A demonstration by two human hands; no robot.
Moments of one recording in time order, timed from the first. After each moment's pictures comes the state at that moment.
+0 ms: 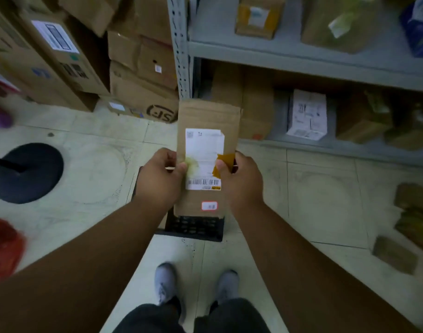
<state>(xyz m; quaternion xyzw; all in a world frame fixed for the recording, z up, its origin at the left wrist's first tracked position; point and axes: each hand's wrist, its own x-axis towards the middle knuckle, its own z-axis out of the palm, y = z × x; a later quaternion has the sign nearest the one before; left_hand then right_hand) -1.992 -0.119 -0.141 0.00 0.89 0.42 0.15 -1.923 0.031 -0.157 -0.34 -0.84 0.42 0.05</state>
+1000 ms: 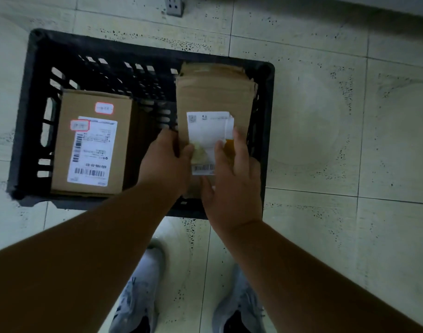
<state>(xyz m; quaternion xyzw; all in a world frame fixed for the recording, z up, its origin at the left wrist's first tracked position) -1.973 -0.122 -0.643 -0.01 0.89 0.36 0.27 -1.871 -0.031 -0.636 -0.25 -0.95 0.20 -0.06</state>
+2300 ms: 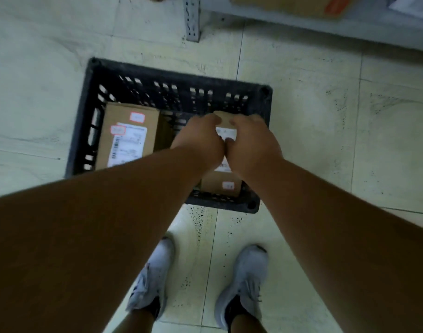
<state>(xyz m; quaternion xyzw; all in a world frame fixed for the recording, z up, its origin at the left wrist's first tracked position) -1.997 -0.082 -0.545 0.15 0.92 0.19 0.31 -1.938 0.014 -0.525 -0.25 -0.91 0.27 -0.18</state>
